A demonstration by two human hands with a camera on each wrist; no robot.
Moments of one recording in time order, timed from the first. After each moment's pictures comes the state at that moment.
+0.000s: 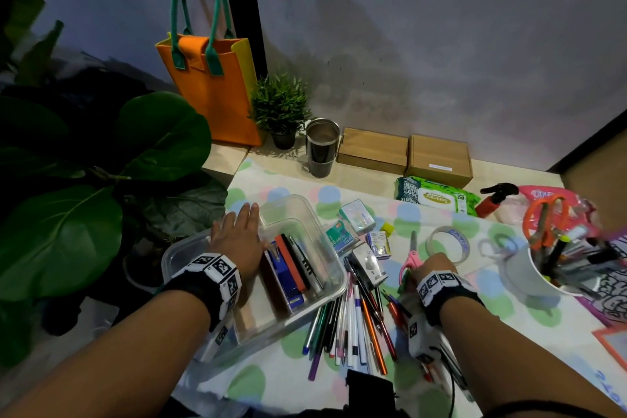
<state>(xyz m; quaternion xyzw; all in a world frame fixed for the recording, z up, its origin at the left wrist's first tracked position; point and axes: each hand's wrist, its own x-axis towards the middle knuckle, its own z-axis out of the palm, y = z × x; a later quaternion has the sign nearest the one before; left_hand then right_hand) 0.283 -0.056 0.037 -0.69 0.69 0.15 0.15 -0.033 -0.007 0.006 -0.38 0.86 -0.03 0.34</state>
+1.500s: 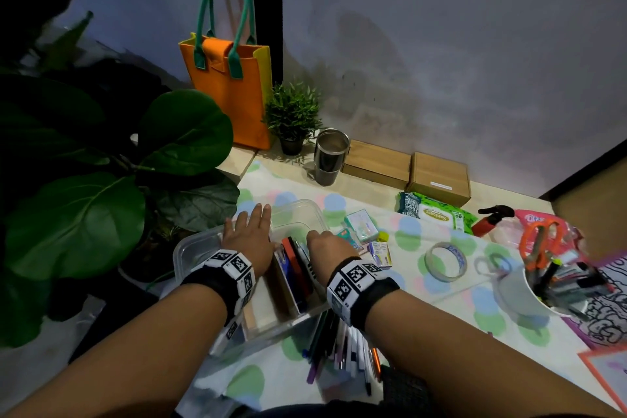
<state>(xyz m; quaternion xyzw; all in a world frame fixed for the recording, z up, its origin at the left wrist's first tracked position) 0.285 -0.057 0.037 -0.68 0.69 0.18 0.14 0.133 -0.028 0.091 -0.77 0.60 0.09 0.19</state>
